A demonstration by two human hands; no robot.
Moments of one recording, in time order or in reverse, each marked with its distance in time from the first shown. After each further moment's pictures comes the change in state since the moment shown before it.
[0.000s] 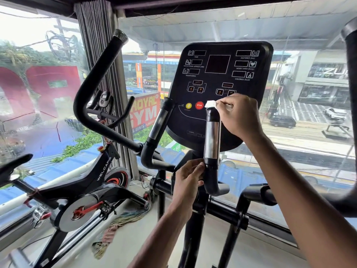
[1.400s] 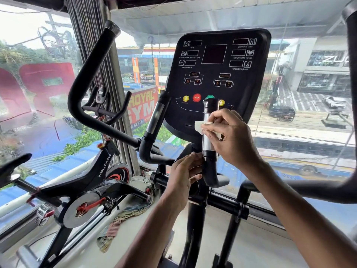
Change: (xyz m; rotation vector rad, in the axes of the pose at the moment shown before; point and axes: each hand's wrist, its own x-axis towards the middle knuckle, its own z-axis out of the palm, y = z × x) left_hand 0.006 0.010 -0.010 -0.139 -0.050 -0.138; right_hand -0.078 0.006 0.010 0.026 -0.025 -0.365
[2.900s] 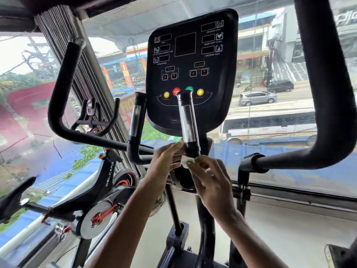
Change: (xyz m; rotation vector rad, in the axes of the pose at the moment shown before) left_hand -0.001 0.032 0.003 0.448 -0.033 0.077; right_hand -0.136 -0.064 0.042 0.032 0.250 0.306
